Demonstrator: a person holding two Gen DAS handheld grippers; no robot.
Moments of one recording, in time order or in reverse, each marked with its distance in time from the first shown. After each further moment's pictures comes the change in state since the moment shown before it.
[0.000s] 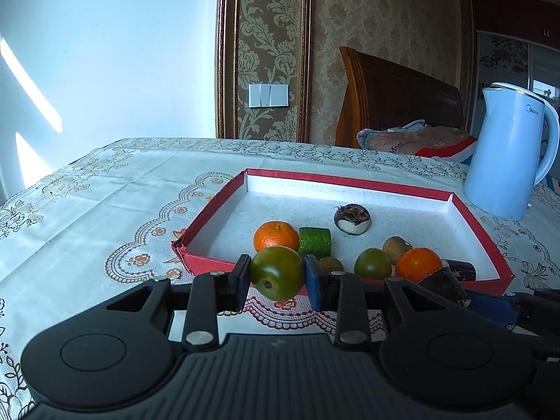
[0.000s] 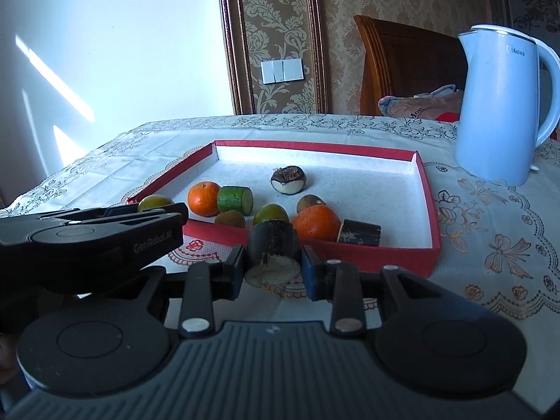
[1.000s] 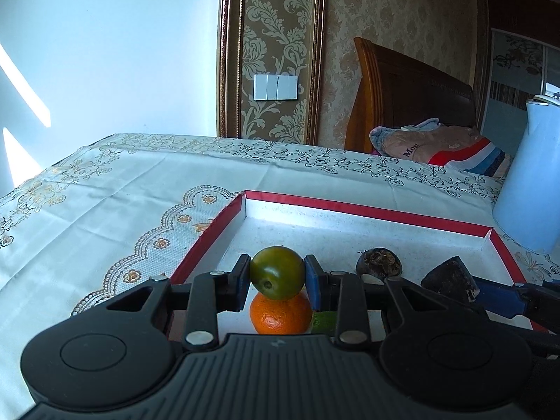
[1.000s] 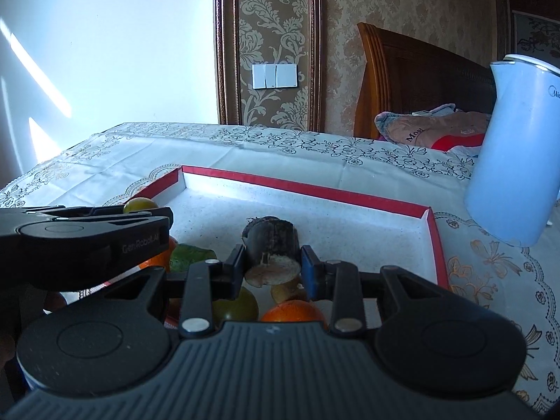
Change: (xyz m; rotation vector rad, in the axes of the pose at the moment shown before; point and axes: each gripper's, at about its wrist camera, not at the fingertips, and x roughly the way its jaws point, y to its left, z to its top) left arm 0.080 0.003 0.046 -0.030 0.051 0.005; right arm 0.076 -0.010 0.055 -0.071 0.006 -0.060
